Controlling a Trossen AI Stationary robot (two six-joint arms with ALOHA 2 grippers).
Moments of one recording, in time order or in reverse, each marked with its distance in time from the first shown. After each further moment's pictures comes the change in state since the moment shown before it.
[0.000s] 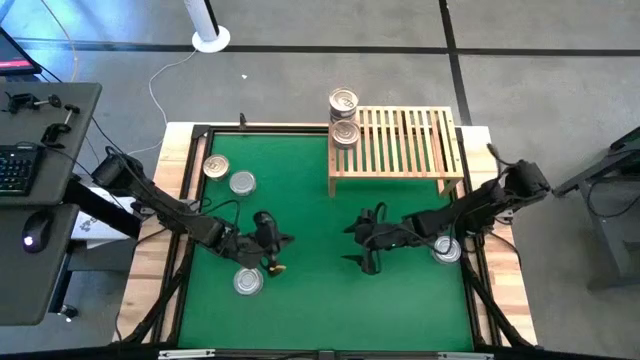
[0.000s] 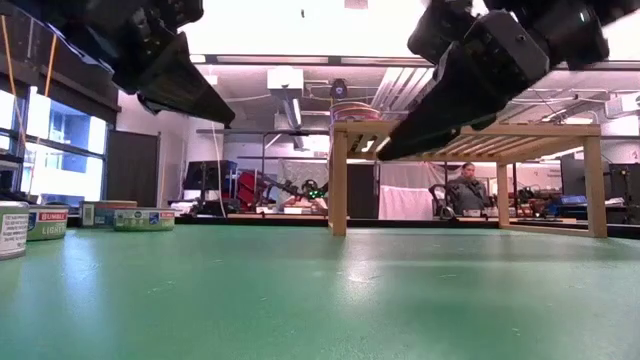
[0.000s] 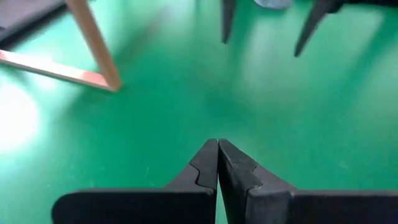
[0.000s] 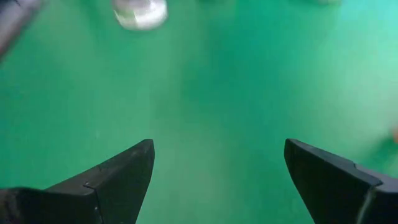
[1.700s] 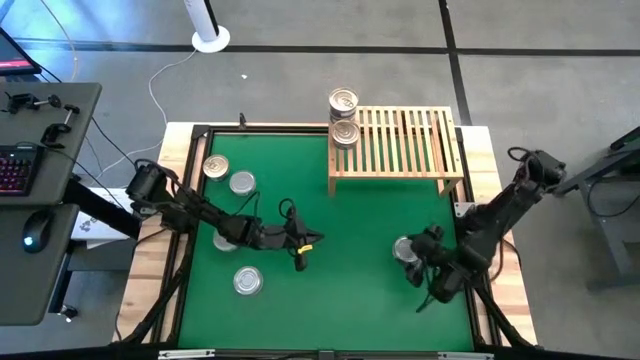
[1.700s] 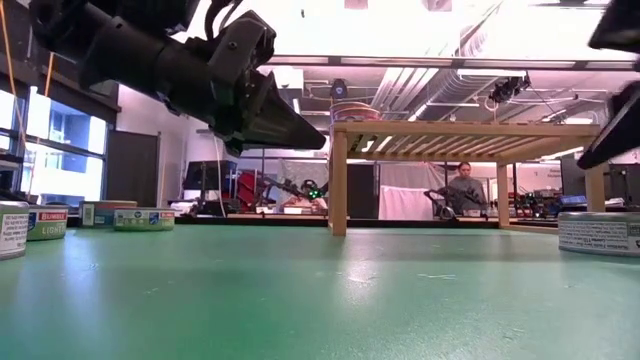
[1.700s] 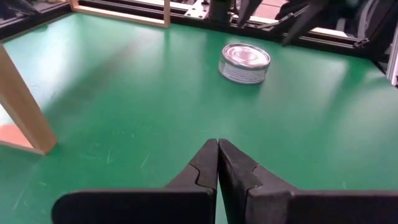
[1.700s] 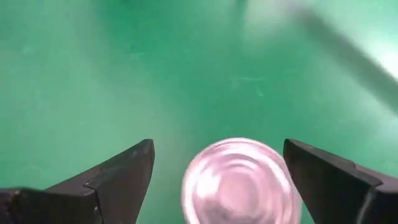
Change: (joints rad) left arm 0.203 0.328 0.000 0.640 0.261 0.213; right arm 0.581 -0.235 -0.047 -0.954 0.550 1.120
